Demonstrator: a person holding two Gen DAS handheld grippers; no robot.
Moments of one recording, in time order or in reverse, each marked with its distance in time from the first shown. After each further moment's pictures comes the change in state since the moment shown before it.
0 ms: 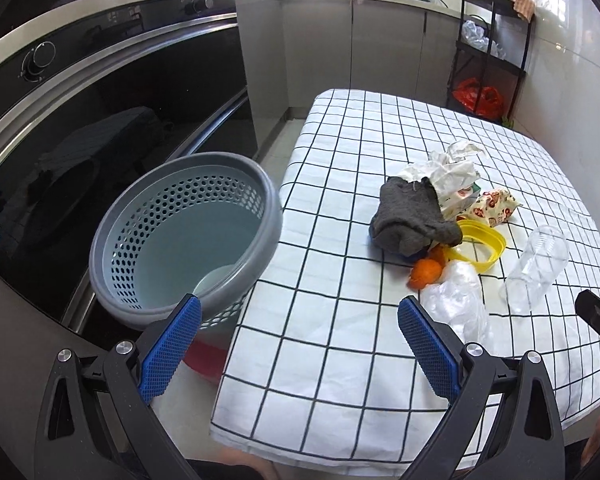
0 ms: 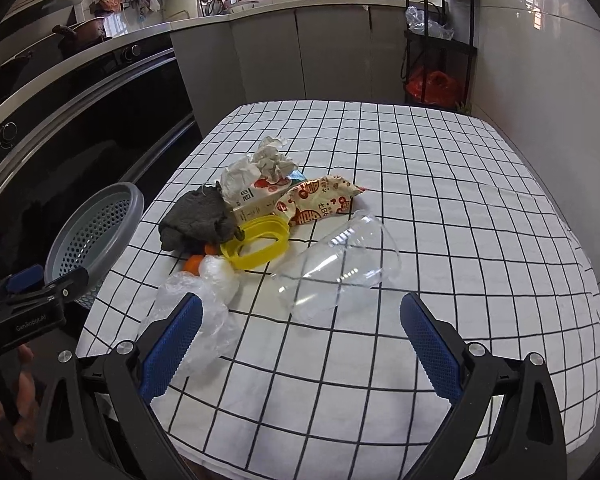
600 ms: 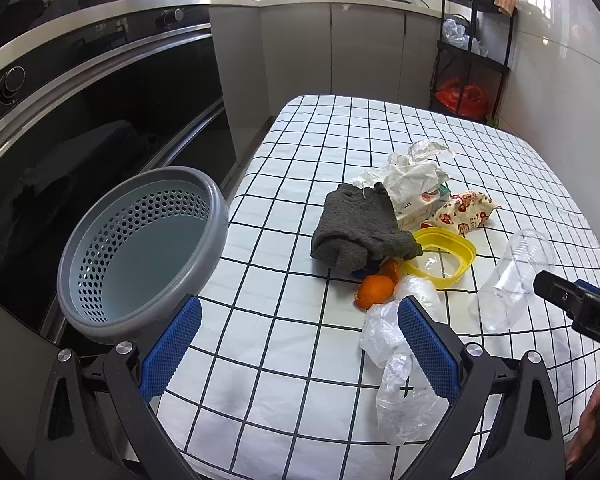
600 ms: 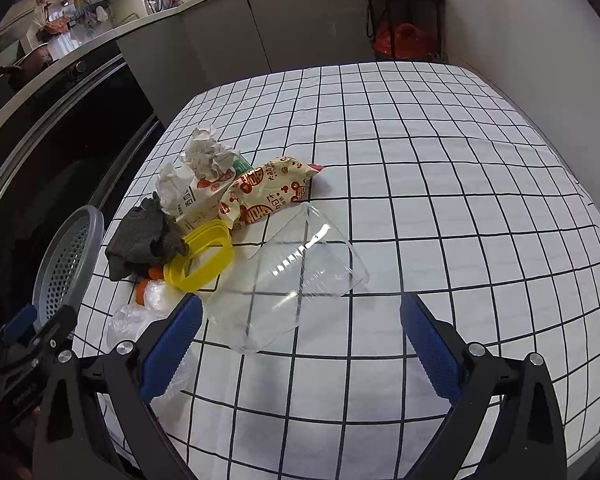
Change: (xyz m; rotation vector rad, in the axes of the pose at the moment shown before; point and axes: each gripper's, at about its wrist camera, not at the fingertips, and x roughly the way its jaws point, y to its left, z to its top) left arm 0.013 -0.049 0.002 0.035 -0.038 -0.019; right arm 0.050 -0.044 0.014 0.186 0.101 0.004
